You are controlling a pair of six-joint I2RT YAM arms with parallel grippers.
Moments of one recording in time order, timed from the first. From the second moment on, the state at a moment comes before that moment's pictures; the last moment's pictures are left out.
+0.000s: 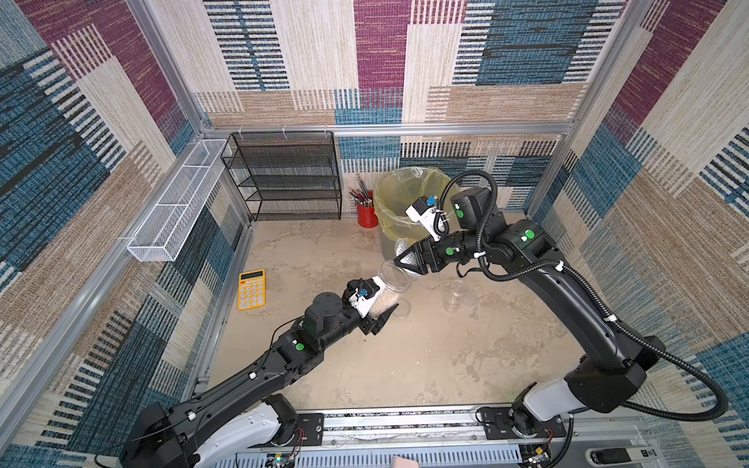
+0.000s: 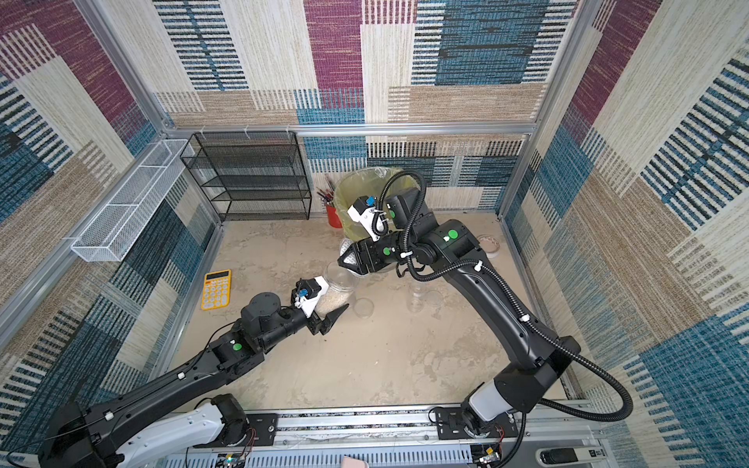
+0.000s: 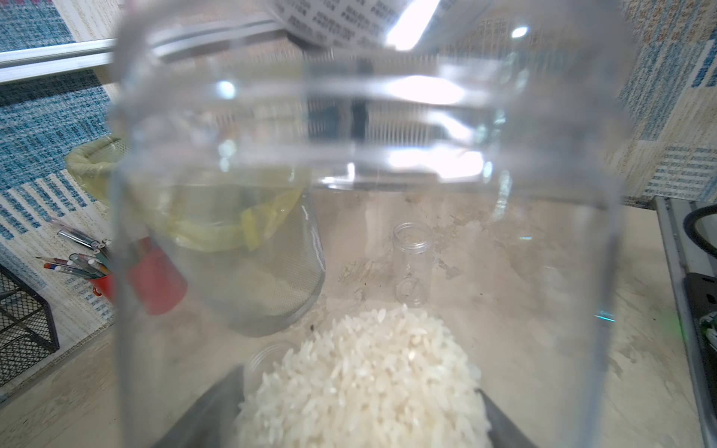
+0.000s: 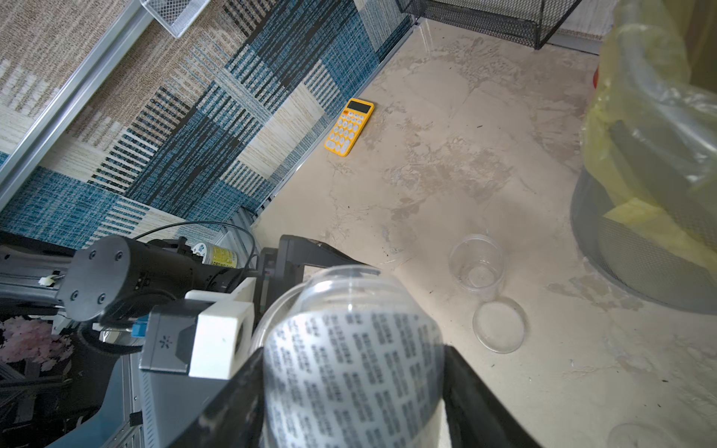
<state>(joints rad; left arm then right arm) -0.79 0.96 0.60 0.17 0.05 0.19 0.64 1.51 1.84 -1.02 -0.50 0.20</state>
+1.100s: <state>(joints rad) -0.79 0.99 0.55 0.12 0.06 0.20 0.65 1.33 1.35 -0.75 -0.54 0.29</state>
